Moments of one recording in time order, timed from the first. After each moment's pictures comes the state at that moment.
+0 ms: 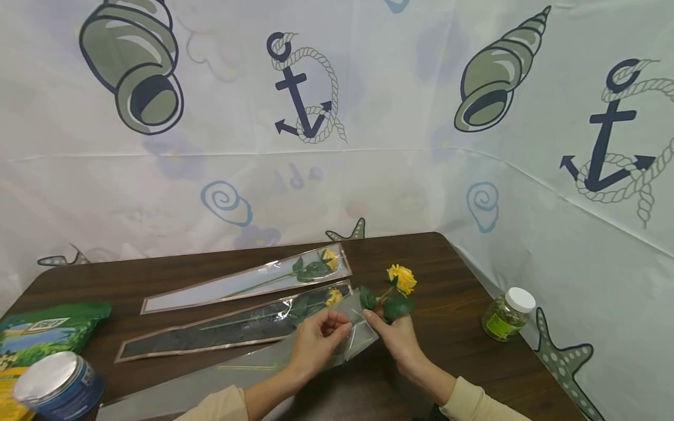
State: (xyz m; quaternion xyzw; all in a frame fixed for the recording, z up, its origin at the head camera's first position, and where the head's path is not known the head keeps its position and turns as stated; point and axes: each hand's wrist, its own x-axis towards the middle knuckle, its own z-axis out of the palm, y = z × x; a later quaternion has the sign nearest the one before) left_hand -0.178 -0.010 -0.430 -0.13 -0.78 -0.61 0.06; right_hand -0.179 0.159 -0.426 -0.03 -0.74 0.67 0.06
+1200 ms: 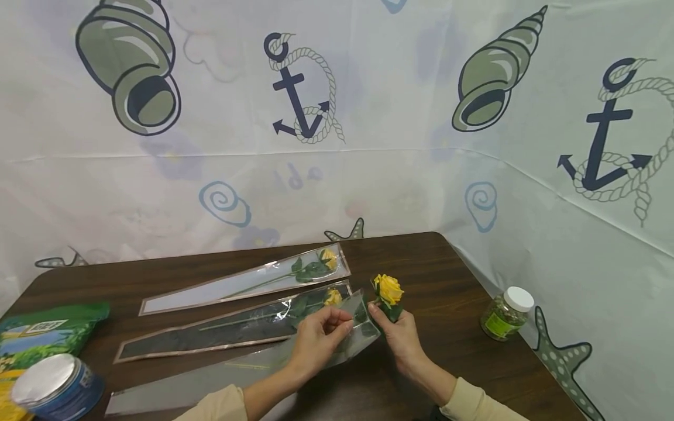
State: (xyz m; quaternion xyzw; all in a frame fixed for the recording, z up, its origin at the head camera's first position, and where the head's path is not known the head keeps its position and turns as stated) left_hand -0.178 -0.006 -0.422 -0.16 -0.79 -0.59 0.07; right_hand -0.178 0.161 -0.425 -0.09 -0.71 0.70 0.05
